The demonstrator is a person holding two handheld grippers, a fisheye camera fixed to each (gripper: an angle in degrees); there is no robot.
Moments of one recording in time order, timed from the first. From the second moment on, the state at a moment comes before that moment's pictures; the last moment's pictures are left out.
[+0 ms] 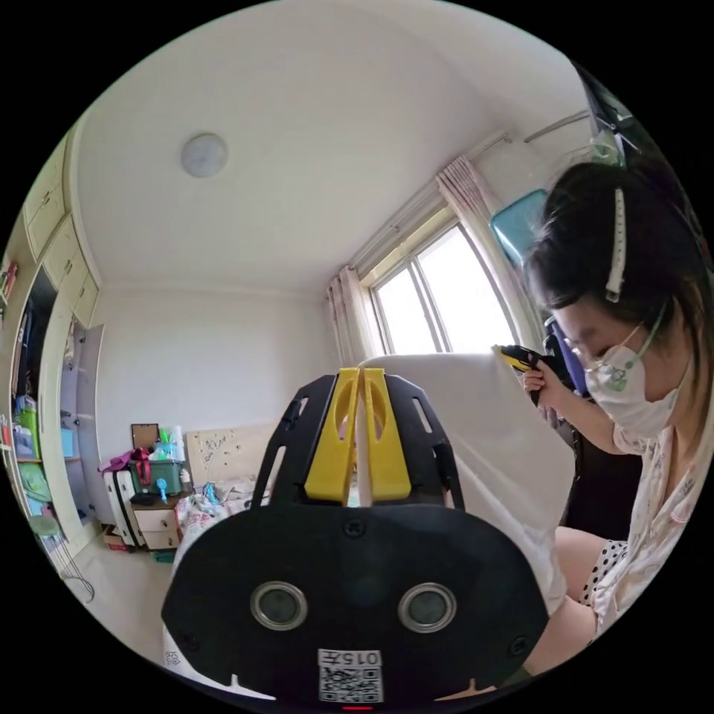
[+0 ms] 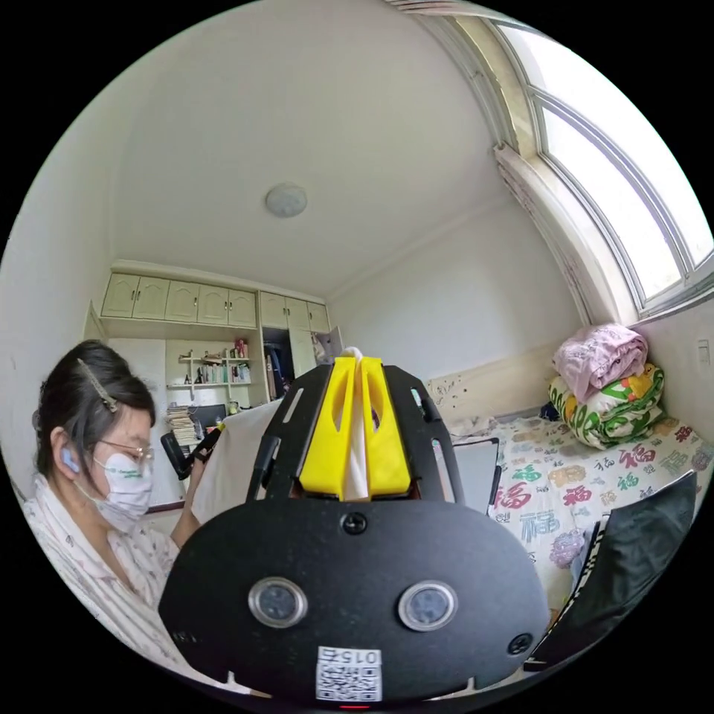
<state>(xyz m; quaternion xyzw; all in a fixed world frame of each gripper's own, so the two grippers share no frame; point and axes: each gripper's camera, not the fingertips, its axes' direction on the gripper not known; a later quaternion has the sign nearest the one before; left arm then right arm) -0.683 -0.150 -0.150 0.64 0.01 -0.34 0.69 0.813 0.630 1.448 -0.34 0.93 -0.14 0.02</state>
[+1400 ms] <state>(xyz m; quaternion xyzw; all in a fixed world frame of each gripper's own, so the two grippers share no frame) -0.394 -0.729 0.543 0.23 0.29 -0.23 0.90 0.243 0.503 0.991 -0.48 0.68 0.53 -0.14</state>
